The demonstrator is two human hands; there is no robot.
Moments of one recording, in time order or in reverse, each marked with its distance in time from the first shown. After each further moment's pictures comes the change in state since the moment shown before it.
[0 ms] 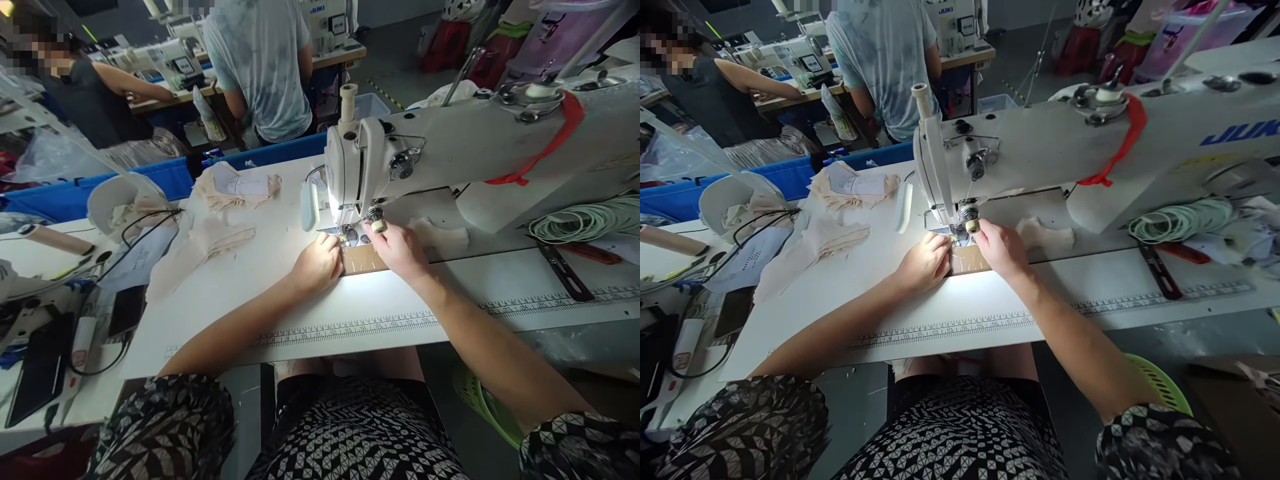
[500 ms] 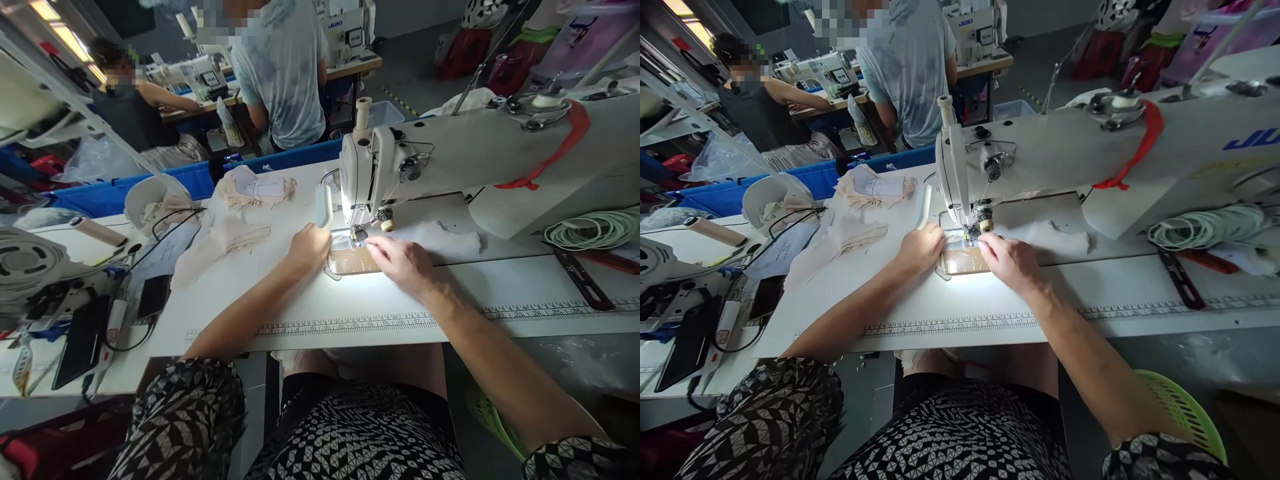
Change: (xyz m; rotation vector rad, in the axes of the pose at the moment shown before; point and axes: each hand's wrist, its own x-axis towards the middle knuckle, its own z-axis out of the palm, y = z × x) left_hand 0.005 -0.033 -0.013 0.004 -0.054 -0.390; right_hand -0.021 0.002 0.008 -0.020 -0.101 -0.105
